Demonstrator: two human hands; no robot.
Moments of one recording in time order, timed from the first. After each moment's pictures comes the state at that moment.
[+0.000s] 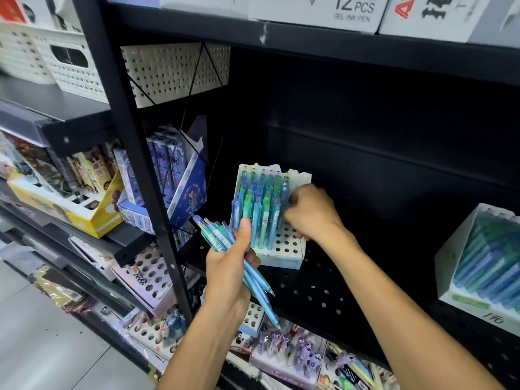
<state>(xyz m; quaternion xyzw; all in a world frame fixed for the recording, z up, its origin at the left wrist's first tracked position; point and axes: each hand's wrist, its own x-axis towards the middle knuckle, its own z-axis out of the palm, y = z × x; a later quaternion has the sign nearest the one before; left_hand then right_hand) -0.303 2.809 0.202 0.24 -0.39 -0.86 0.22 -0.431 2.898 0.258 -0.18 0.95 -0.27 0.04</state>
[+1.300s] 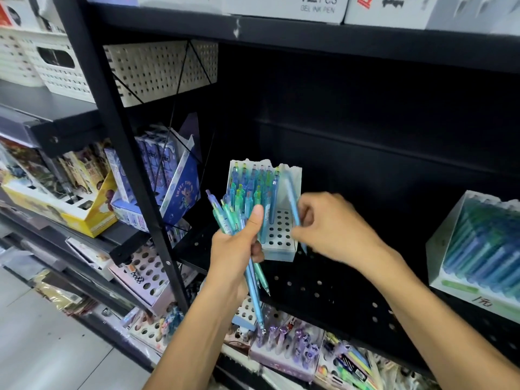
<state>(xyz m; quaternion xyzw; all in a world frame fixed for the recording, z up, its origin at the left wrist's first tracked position) -0.309 2.819 0.223 0.24 -0.53 -0.80 0.17 -0.379 2.955 0.285 -0.26 0.93 -0.25 0.03</state>
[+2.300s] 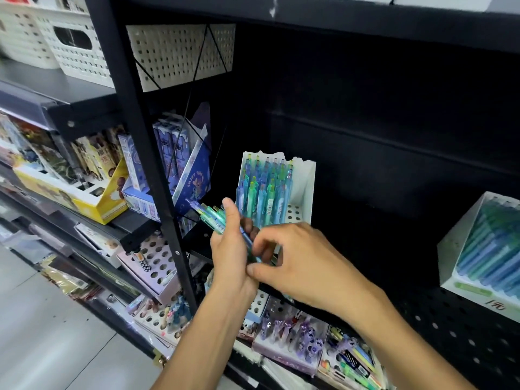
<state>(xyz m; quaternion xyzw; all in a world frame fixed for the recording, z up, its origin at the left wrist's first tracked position) -0.301 2.816 0.221 0.26 -0.35 -0.86 0.26 -0.312 2.923 0.277 -0.39 0.88 -0.27 0.09</state>
